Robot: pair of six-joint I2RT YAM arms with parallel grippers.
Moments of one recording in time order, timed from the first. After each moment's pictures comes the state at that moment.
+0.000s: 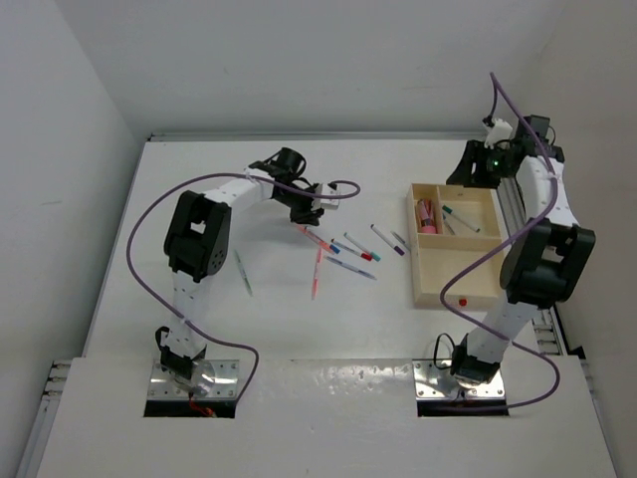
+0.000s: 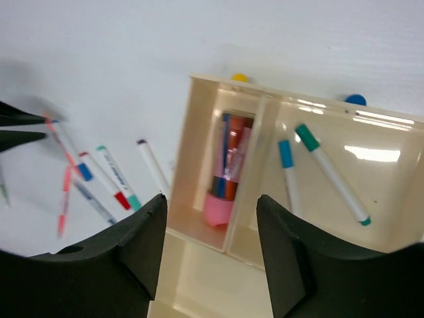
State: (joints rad) left arm -0.42 2.15 1.67 -0.61 0.69 1.12; right arm -0.30 1.86 1.58 -0.74 -0.56 -0.16
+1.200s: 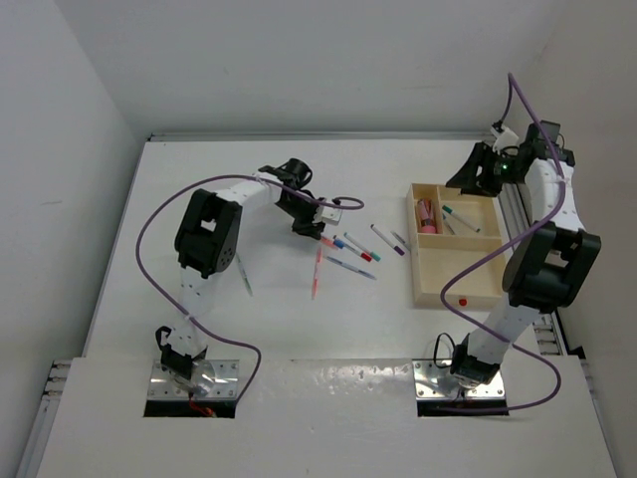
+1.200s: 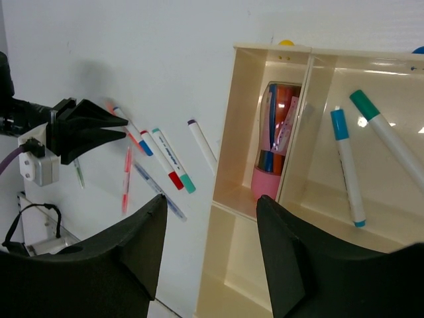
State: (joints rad) left arm -0.44 2.24 1.72 -0.75 0.73 1.32; right arm -0.35 1.80 1.57 -0.83 -0.75 -0.06
